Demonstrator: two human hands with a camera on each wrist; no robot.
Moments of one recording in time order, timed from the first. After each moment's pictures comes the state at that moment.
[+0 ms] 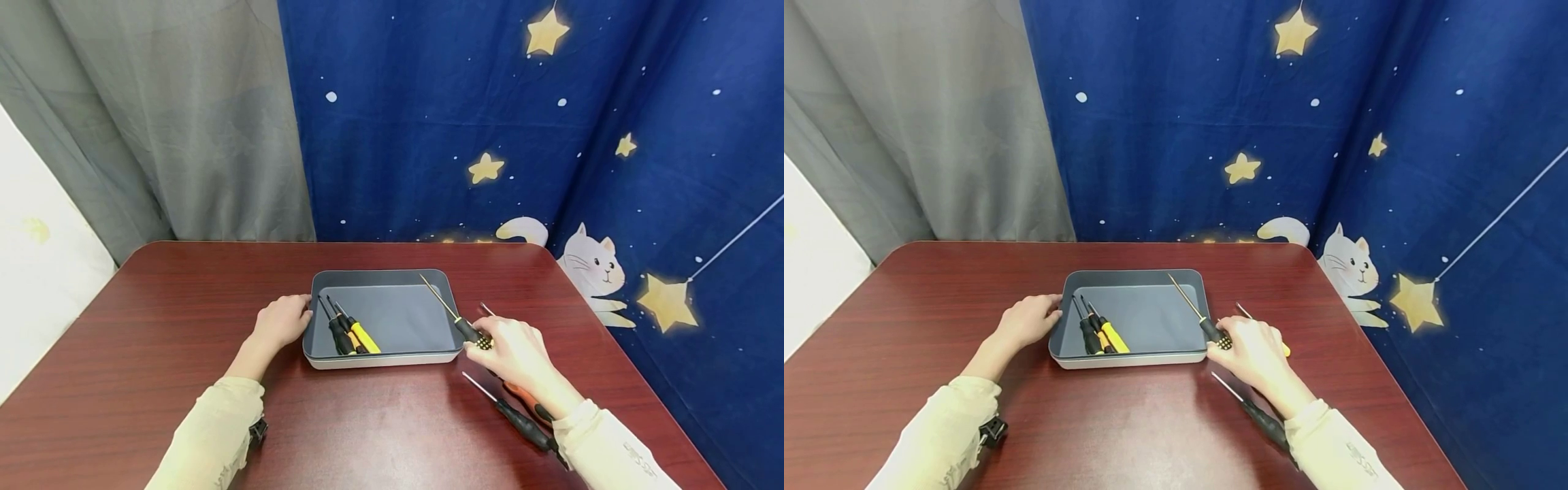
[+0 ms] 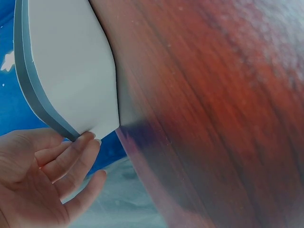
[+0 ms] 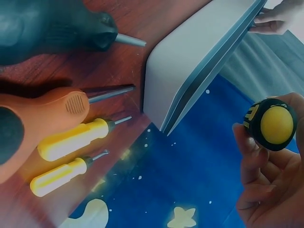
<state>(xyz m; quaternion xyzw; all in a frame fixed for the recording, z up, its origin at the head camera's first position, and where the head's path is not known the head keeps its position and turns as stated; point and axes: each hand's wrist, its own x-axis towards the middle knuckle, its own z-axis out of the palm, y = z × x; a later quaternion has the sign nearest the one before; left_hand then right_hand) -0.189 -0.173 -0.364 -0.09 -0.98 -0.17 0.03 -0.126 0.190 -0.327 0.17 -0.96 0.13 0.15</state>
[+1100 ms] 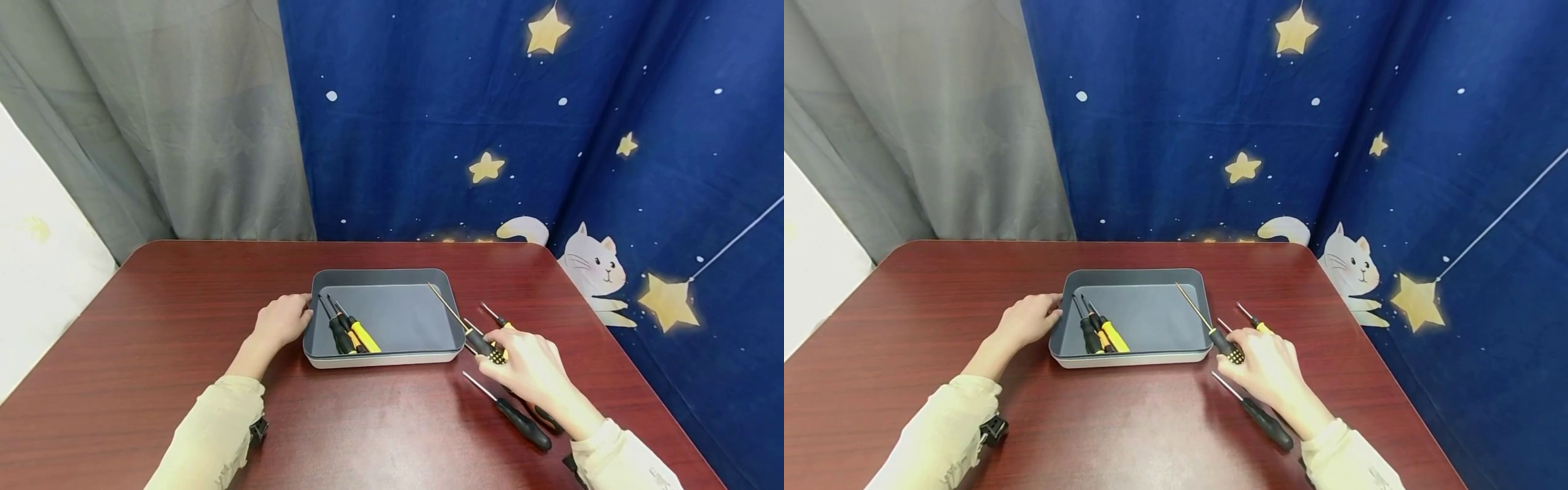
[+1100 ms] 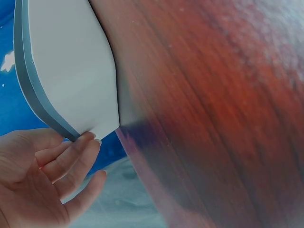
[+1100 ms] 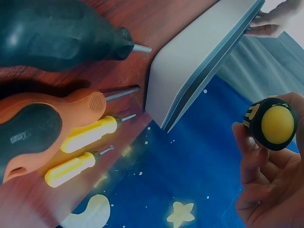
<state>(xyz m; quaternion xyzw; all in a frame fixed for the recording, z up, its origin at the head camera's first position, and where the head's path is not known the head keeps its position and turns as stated) -0.189 -0.171 -0.365 -0.09 -0.98 -0.17 0.03 -0.106 0.202 -0.327 0.16 -0.97 0.13 0.16</state>
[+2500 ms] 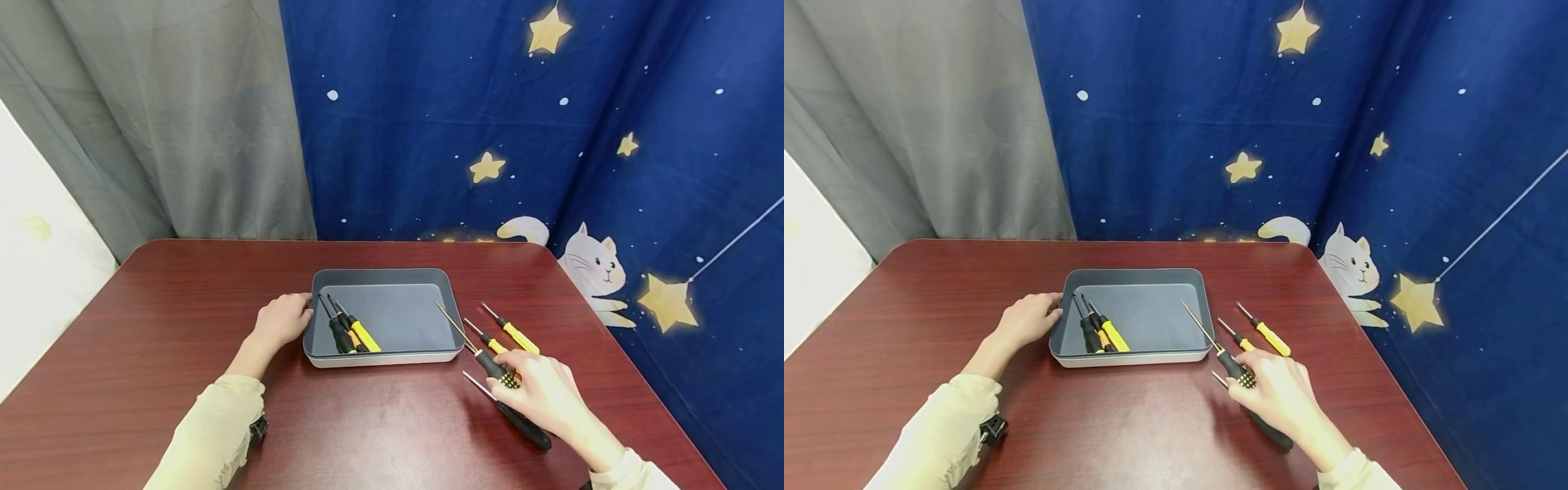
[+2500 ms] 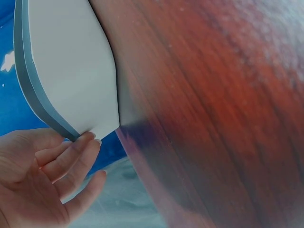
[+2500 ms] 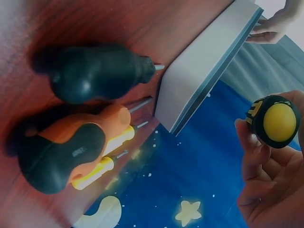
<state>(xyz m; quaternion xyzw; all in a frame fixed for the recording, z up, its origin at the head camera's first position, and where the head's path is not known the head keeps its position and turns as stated) -0.189 -0.172 -0.364 -0.09 -0.98 -0.17 0.02 -0.081 0.214 -0.336 0.18 -0.96 0.15 0.16</state>
